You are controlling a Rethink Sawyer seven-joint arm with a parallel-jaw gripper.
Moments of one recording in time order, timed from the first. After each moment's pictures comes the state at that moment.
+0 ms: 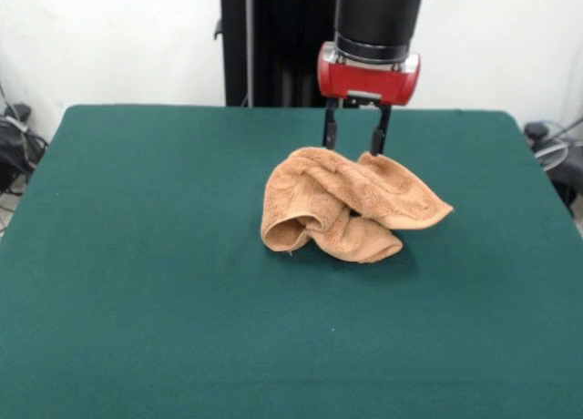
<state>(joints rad) -0.13 -0.71 -0.08 1.90 0.16 0.30 1.57</state>
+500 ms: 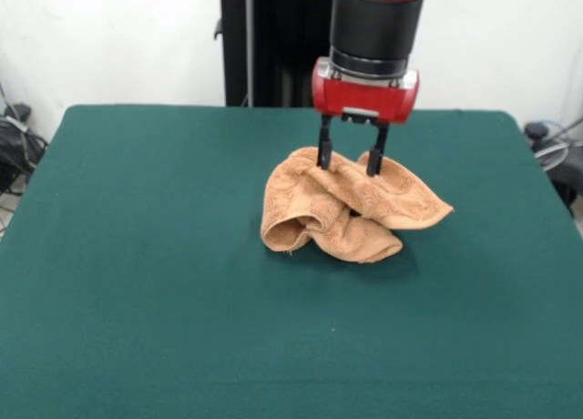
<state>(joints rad) -0.13 -0.68 -0.08 1.81 0.16 0.30 1.57</state>
